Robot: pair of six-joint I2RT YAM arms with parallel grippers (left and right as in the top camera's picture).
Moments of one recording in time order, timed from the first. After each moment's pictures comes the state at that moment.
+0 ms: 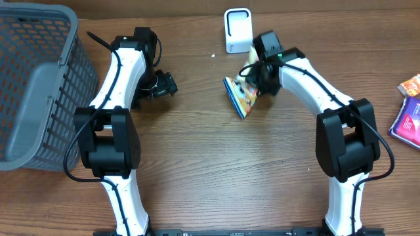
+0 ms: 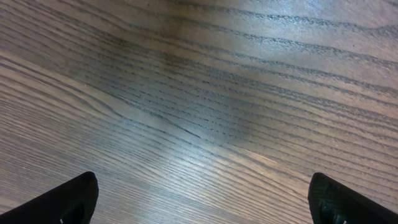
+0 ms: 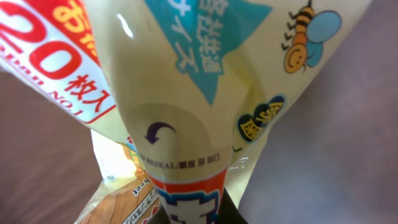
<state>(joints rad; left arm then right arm) -0.05 2.16 1.82 -1.26 -0.03 -0.52 0.35 2.16 1.72 -0.70 -0.05 0.80</state>
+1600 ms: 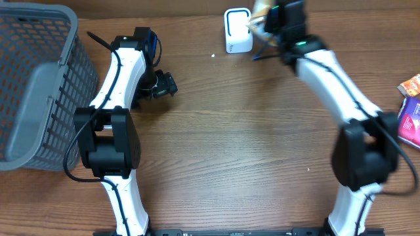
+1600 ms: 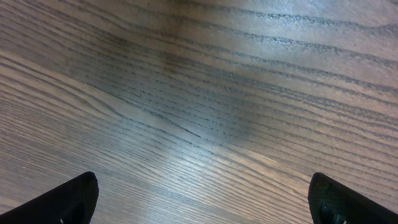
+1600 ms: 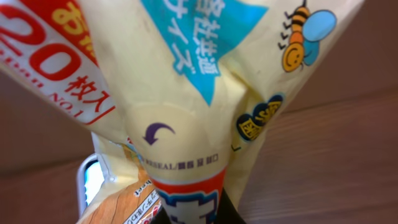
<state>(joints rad) -0.05 2.16 1.82 -1.26 -0.03 -0.52 0.23 2.00 1.75 -0.28 0.32 0.39</state>
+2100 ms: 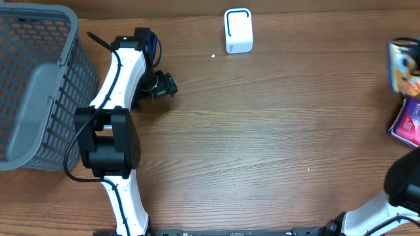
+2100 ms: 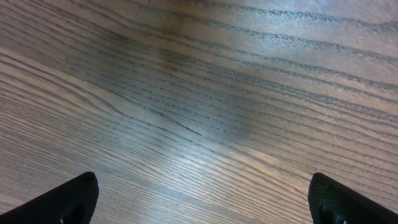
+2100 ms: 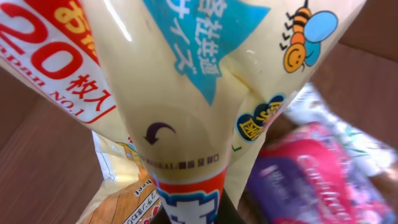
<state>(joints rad) -0.05 2.16 1.82 -1.27 -0.03 -0.52 -0.45 1.87 1.74 -0.79 0.35 0.60</state>
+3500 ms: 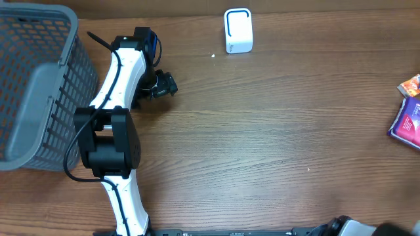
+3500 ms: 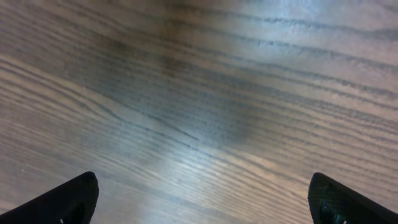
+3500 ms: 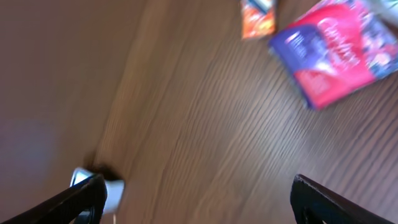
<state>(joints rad) -0.05 2.16 1.82 -1.25 -0.03 -0.52 -0.57 1.44 1.70 -1.19 -0.21 0.68</state>
